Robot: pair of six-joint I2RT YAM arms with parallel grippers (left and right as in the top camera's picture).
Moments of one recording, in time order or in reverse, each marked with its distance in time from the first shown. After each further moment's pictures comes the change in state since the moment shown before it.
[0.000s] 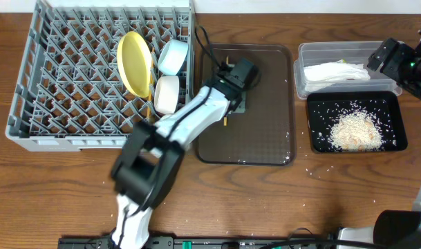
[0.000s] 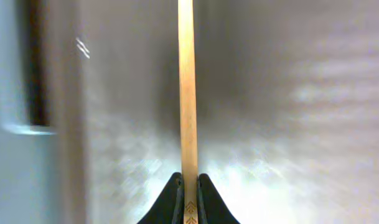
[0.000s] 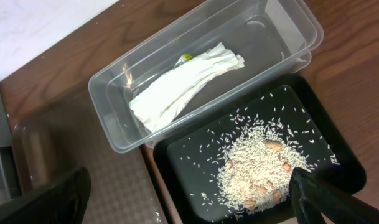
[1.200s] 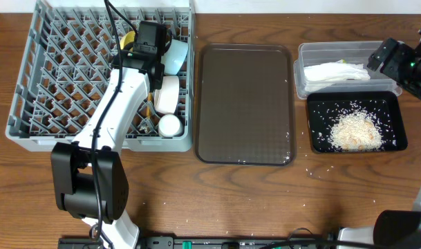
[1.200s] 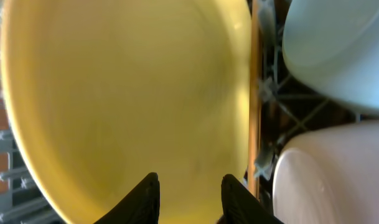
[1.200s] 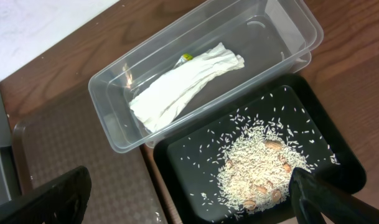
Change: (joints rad) left arm 0.435 -0.197 -0.017 -0.163 -0.245 0.470; right arm 0.000 0.000 0.000 0.000 0.000 0.000
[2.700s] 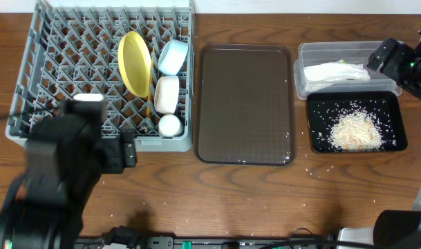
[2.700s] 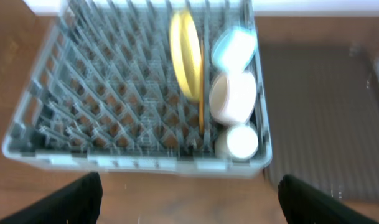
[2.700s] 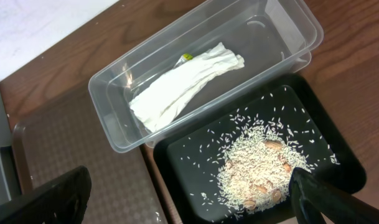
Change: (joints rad) left arm 0.031 -0.967 -0.092 -0.419 0.313 -0.087; right arm 0.000 0.000 0.000 0.000 0.000 0.000
